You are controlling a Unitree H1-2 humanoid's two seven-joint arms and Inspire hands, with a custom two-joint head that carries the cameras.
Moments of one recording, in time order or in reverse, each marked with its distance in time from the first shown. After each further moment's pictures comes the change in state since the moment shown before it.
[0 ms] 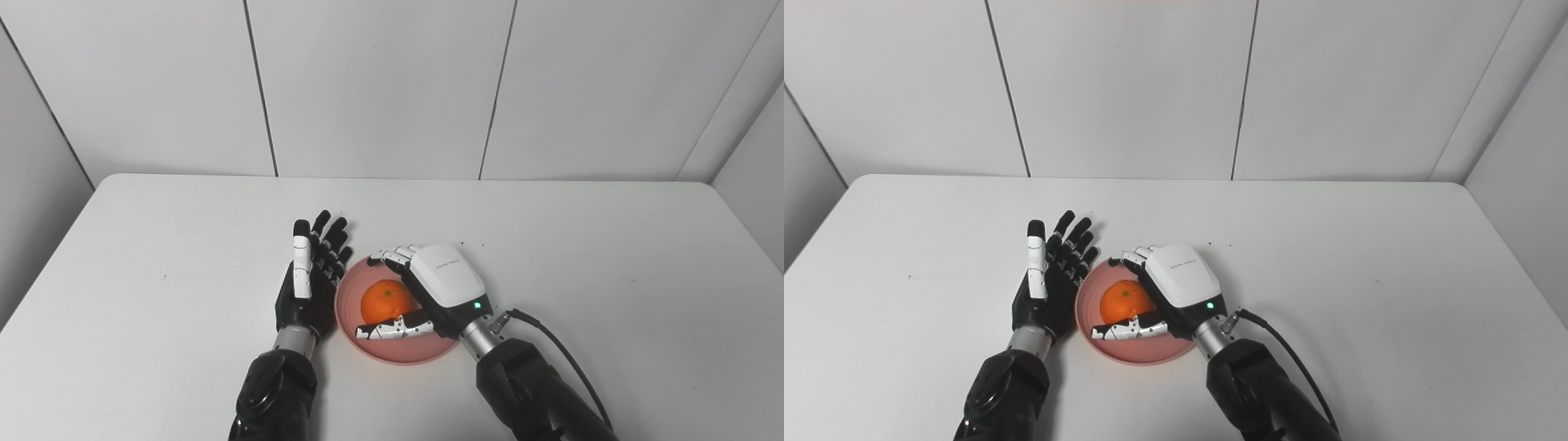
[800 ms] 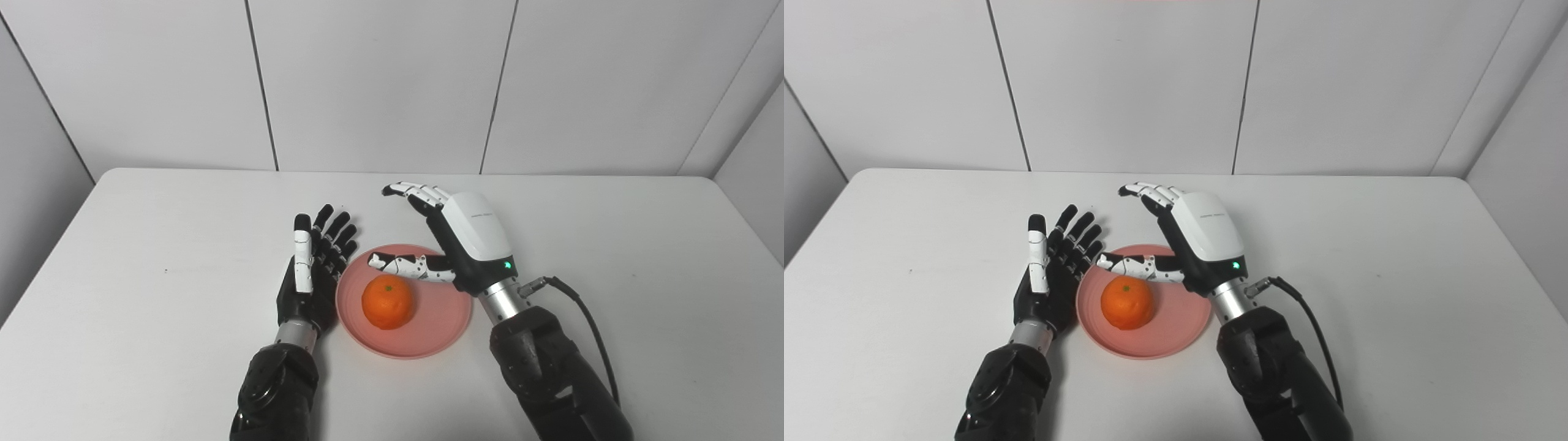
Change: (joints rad) left arm -0.006 0.001 -0.007 0.000 0.035 -0.012 0.002; right arm -0.006 0.085 -0.215 -0.169 0.216 -0.002 0.011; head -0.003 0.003
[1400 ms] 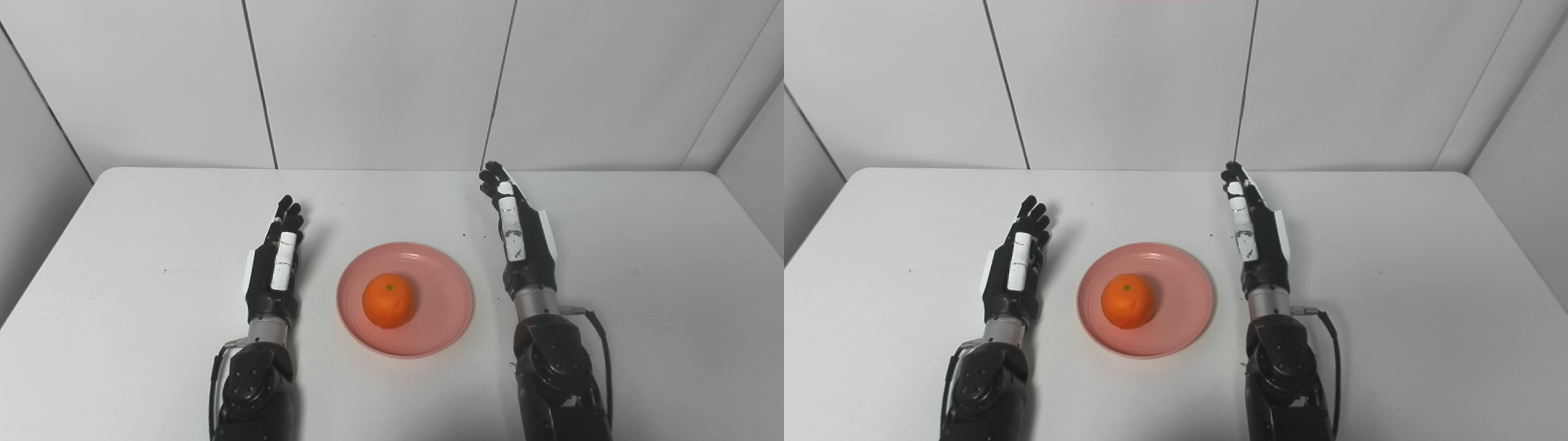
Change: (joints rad) left arm -0.036 0.099 -0.018 0.114 0.301 -0.285 0.109; right arm 0.067 0.234 -0.391 0.120 0.740 0.104 -0.013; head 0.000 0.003
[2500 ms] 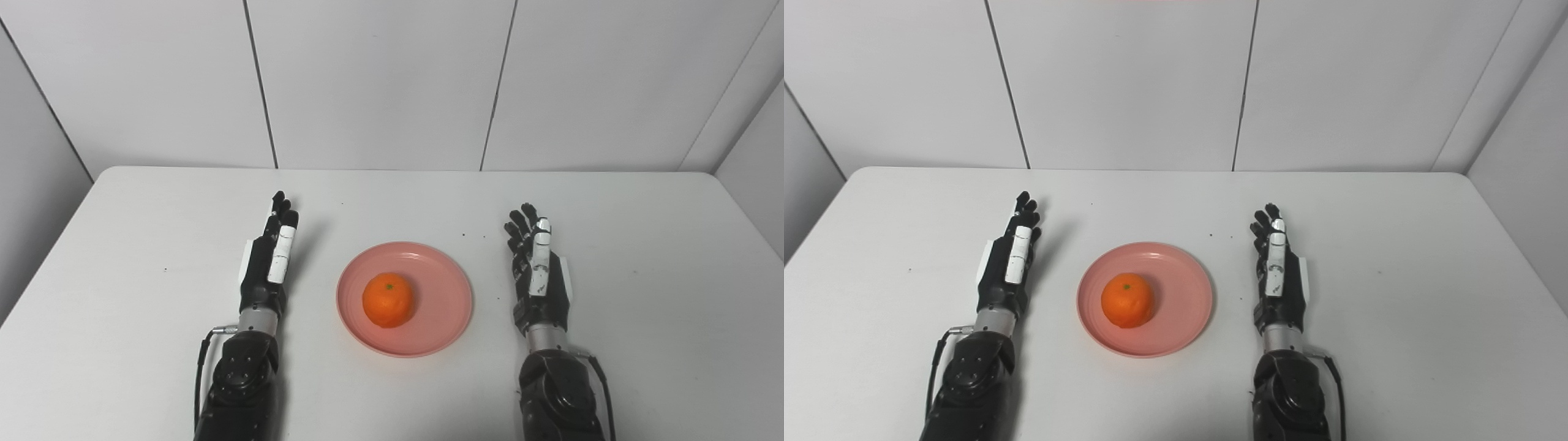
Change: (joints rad) left arm -0.034 0.063 -0.024 0.033 0.040 0.050 -0.015; right arm 0.063 -0.004 -0.034 0.150 0.110 -0.148 -0.009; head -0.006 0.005
